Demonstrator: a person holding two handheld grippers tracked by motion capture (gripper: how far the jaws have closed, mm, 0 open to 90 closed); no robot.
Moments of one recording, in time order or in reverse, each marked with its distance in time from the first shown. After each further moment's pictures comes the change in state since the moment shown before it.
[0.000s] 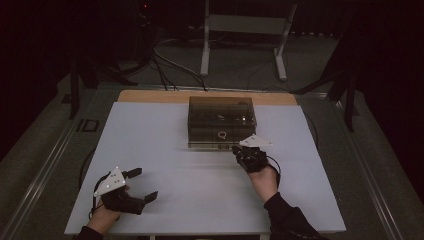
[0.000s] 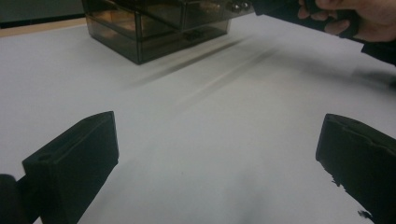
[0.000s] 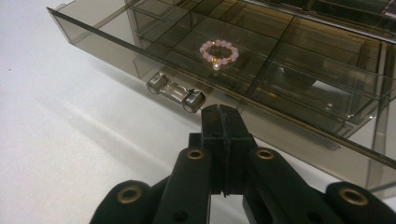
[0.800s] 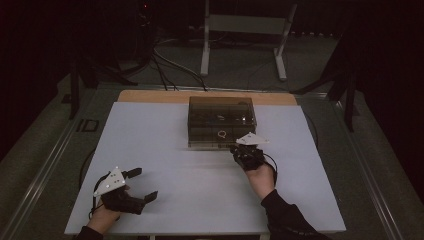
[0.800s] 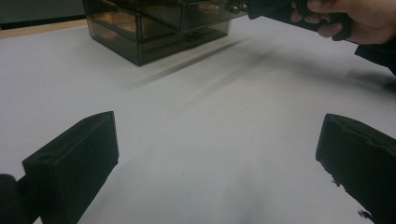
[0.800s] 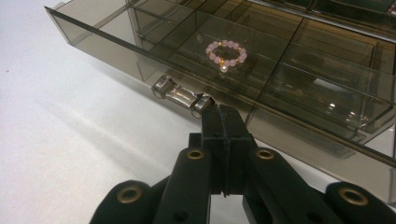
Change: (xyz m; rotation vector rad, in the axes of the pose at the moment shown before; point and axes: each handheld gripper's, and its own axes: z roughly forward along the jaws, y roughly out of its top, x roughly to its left) left arm 0.000 0.000 0.000 0.001 -0.001 -0.002; right arm 0.002 0.004 0.010 0.010 0.007 -0.004
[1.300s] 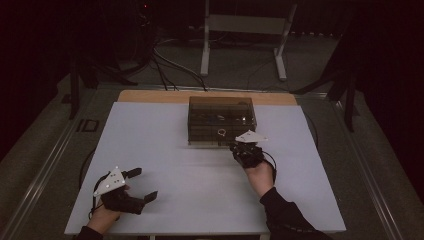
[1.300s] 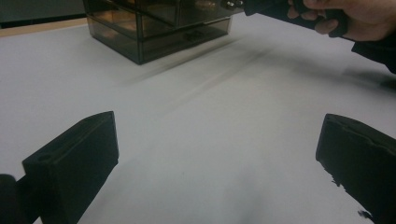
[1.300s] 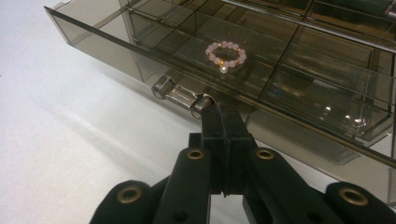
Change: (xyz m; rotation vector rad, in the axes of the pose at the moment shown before) left arm 0.000 0.000 0.000 -0.005 0.001 -0.005; right arm -0.002 0.005 0.005 0.001 -0.008 0.001
